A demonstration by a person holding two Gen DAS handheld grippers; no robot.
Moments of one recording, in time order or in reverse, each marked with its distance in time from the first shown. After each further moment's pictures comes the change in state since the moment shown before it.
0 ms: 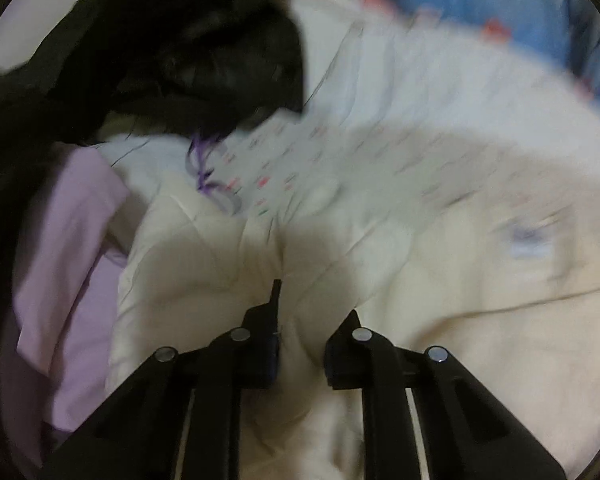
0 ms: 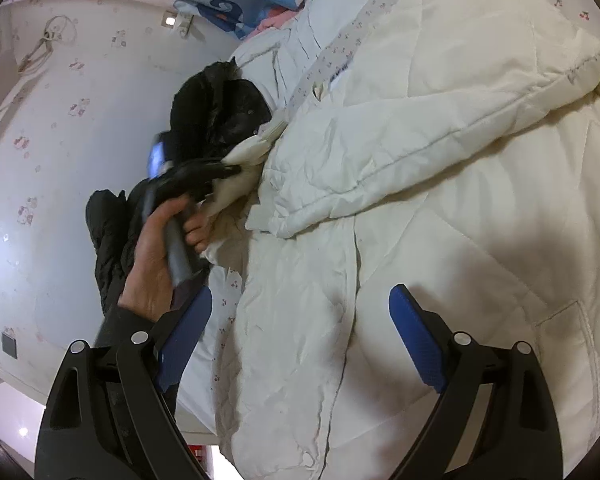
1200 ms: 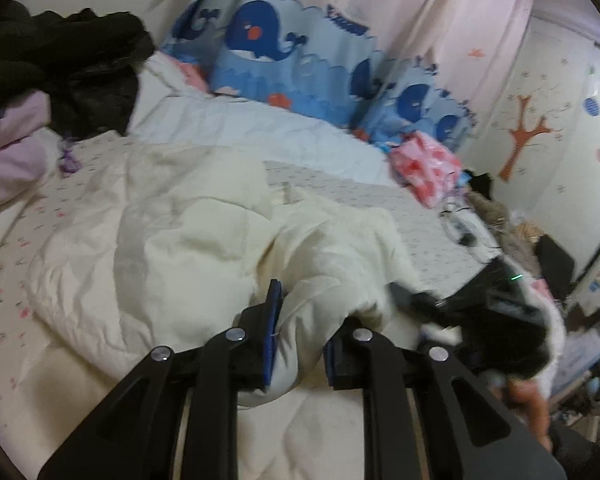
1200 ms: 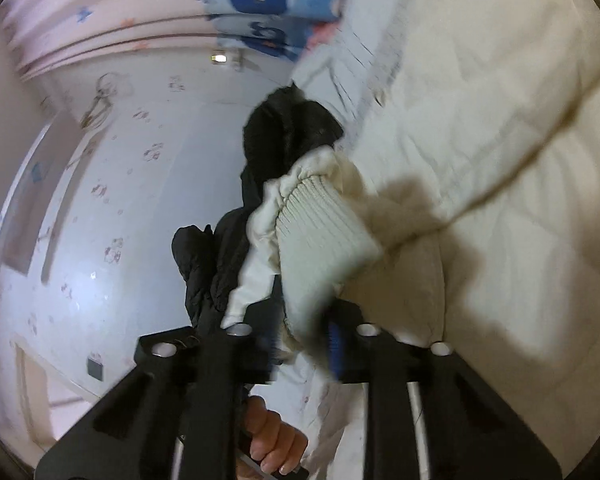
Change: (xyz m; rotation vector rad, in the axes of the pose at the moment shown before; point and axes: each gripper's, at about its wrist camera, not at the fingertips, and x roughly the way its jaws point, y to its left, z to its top) left arm -0.128 -0.056 -0.222 0.049 -0.314 -0.616; right arm 0.020 -0.016 0.014 0.107 -0.076 0.374
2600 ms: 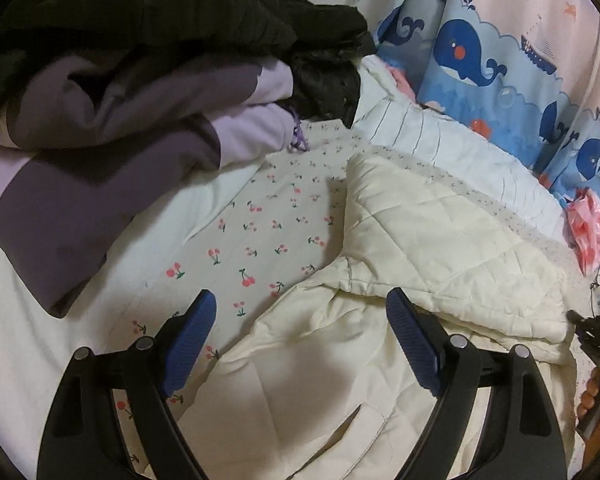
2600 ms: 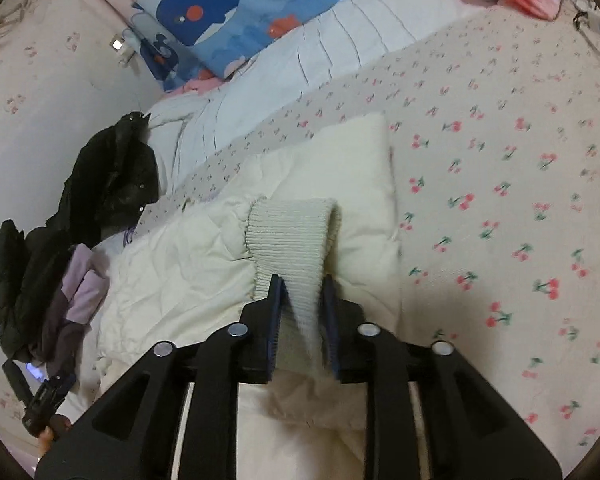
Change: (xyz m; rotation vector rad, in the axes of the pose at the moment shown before) left arm -0.045 0.120 0.004 -0.299 0.000 0.575; right arm -0.081 -0.003 0.136 -0.334 -0.109 -0.755
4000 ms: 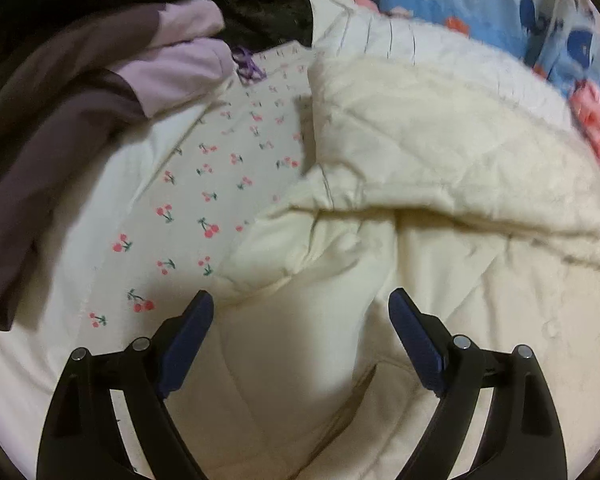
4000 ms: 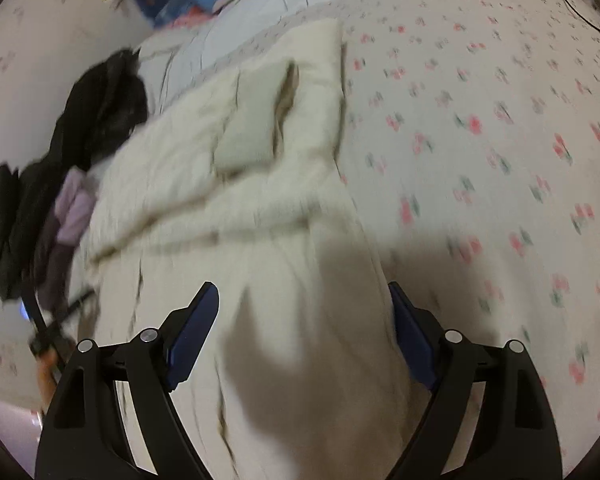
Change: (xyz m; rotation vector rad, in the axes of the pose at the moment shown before) left arm 0.041 -0.033 -0.023 0.248 0.198 0.039; right arm -0.050 -0.034 -0.082 -0.041 0.267 -0.039
